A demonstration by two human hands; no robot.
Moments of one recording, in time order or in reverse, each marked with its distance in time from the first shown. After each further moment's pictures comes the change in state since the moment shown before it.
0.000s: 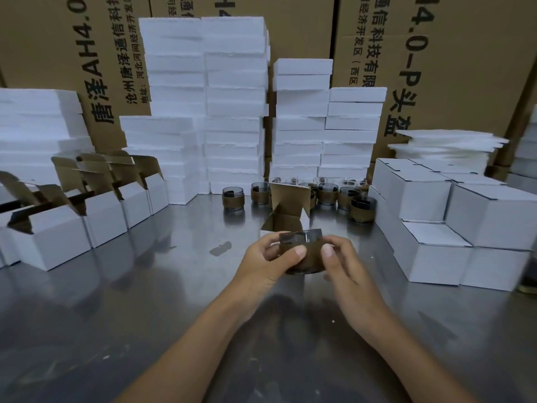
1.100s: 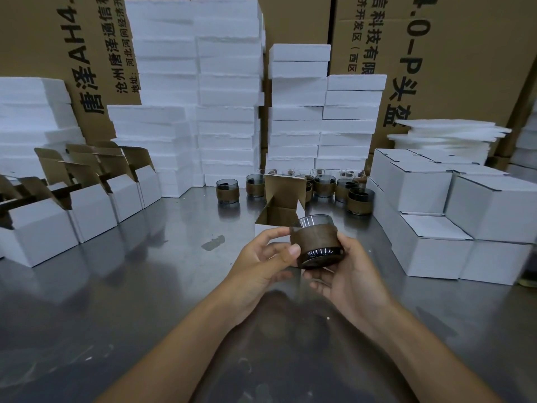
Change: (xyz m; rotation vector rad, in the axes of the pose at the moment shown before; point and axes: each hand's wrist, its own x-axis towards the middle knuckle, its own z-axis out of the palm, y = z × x) left_hand -0.002 -0.007 -0.002 -0.082 -0.136 -0.054; right_hand 0.016 0.007 -0.005 0.704 -0.092 0.480
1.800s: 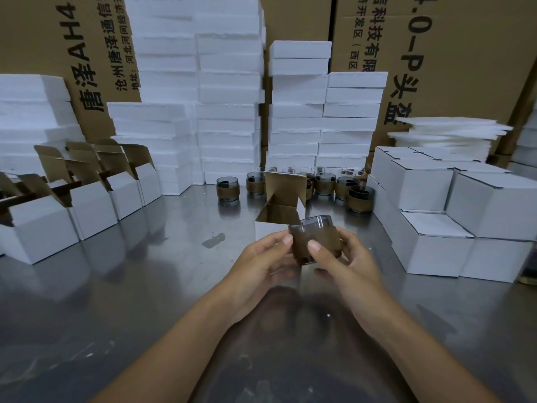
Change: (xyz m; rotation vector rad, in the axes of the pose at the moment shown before) left_hand -0.001 0.004 0.002 -0.035 -0.078 -0.083; right_hand -0.007 0.005 0.002 -0.405 0.203 -0.311
